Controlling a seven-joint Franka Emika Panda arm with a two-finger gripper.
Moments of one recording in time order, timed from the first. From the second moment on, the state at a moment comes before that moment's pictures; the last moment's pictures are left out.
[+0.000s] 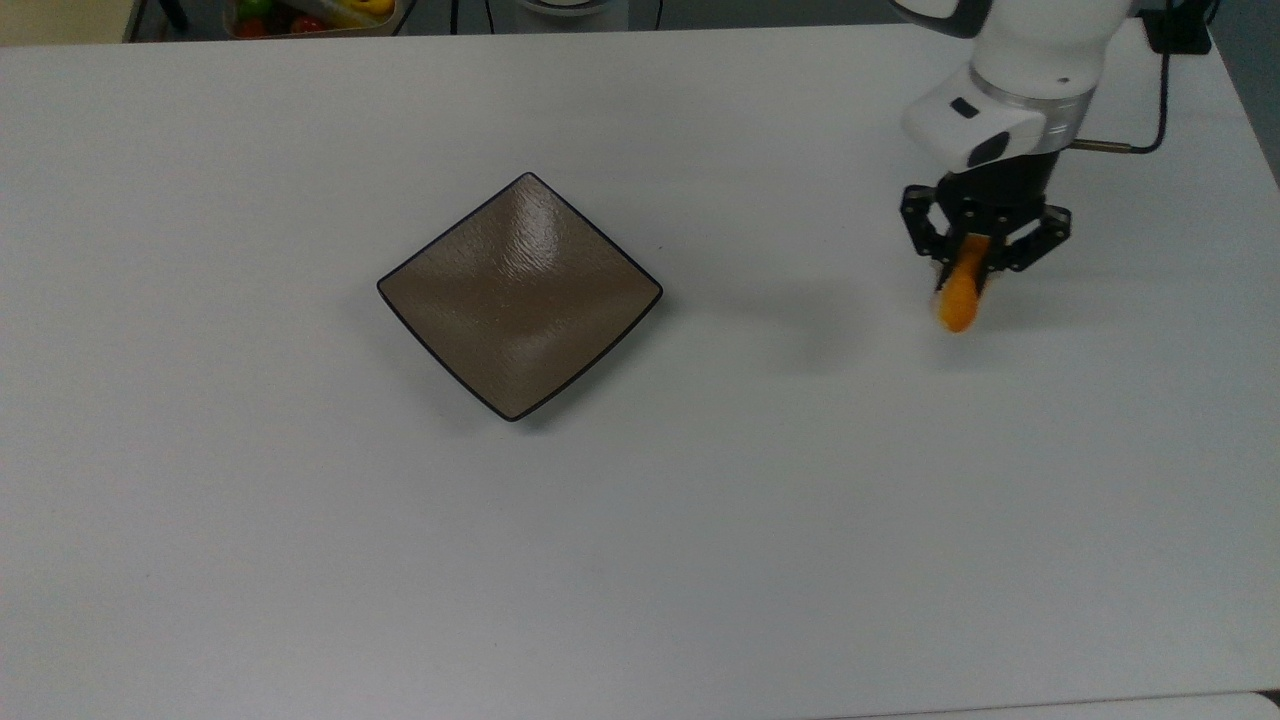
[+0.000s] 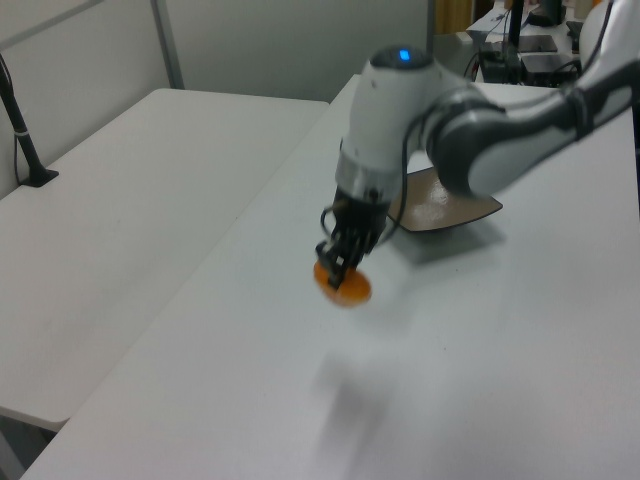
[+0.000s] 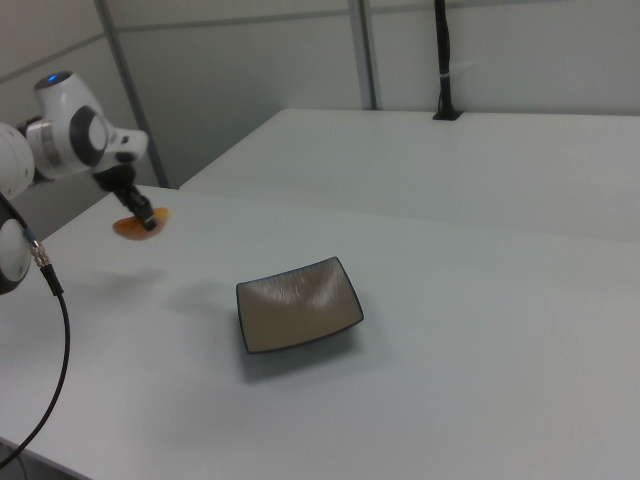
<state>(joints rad) 0.49 0.54 0.15 -1.36 -0.19 2.12 0.91</state>
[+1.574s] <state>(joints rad) 0.41 0.41 -0.22 -1.55 -0.01 1.88 0.36</state>
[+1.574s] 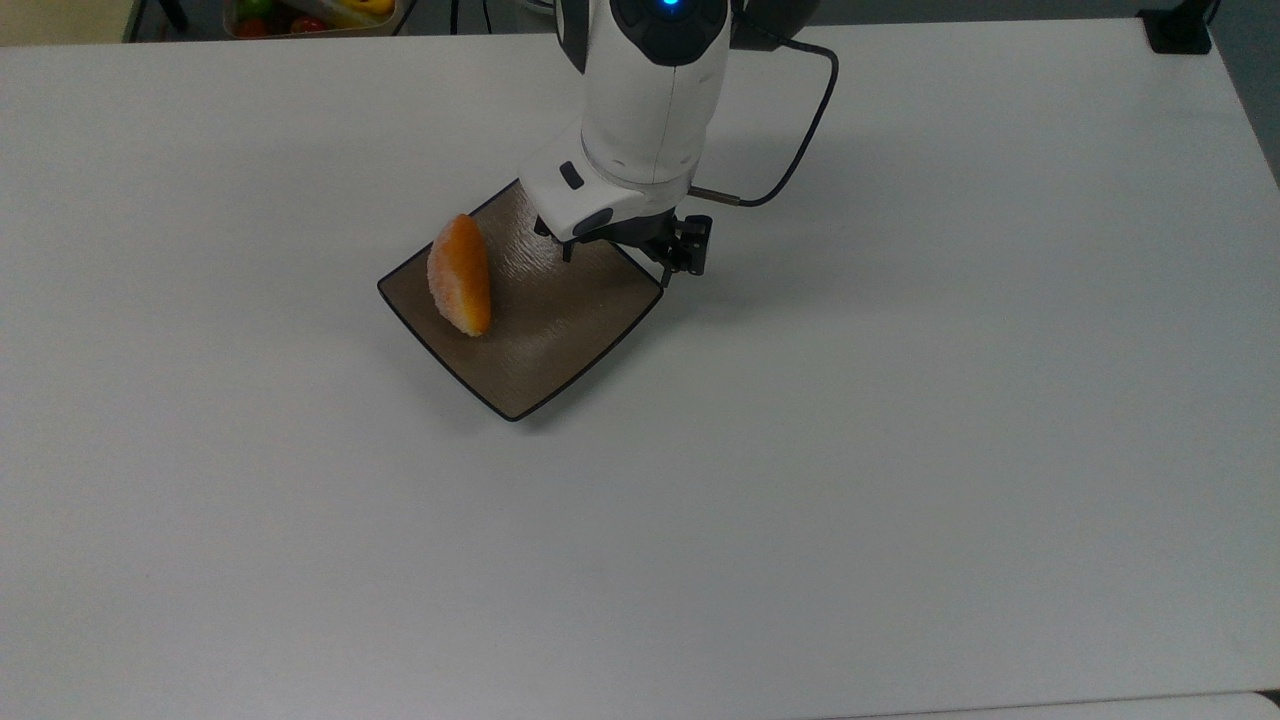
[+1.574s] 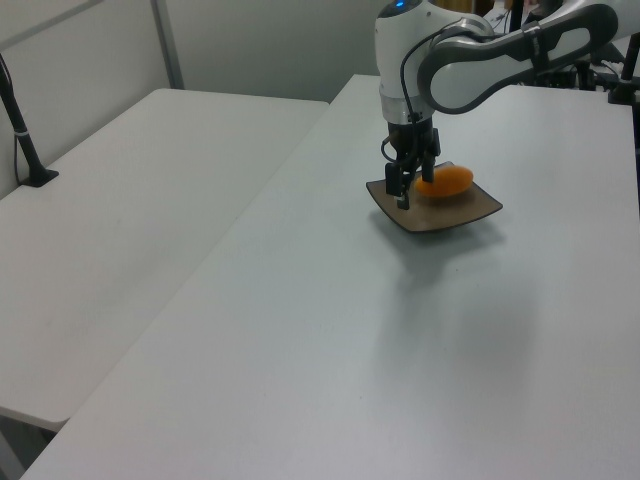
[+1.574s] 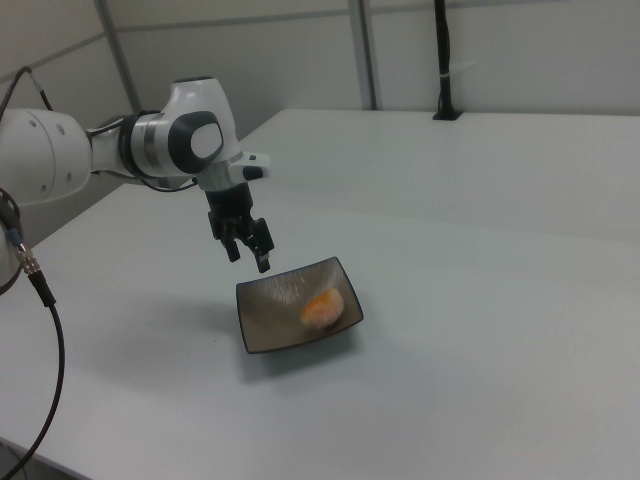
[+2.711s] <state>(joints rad) 0.18 0.07 -0.01 -1.63 -0.01 1.72 0.21</state>
